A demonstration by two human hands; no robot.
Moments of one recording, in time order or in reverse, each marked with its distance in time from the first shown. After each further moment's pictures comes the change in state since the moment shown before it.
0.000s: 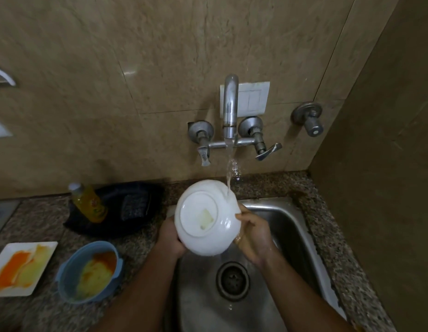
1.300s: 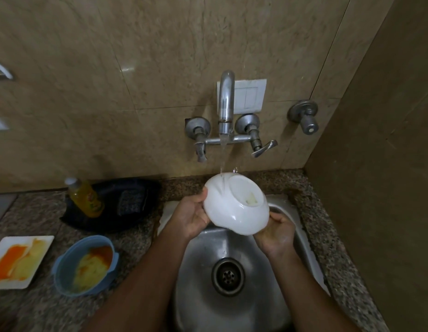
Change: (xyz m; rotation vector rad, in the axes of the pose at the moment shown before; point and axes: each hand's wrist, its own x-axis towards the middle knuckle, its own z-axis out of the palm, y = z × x) left_hand -0.038 -0.001 0.075 0.085 -0.254 -0.018; right_hand -0.001 -0.021 -0.052 0.415 0.454 -0.120
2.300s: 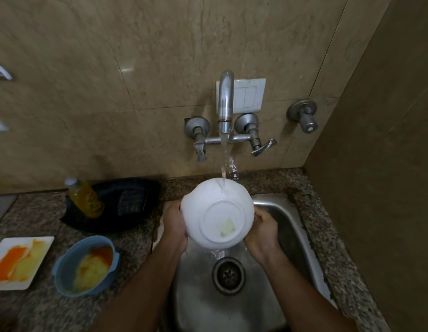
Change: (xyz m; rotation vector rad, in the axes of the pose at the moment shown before) left_hand -0.014 -0.012 -0.023 0.234 0.464 0.301; right_hand -0.013 0.027 0.009 -0.435 -0.134 -0.094
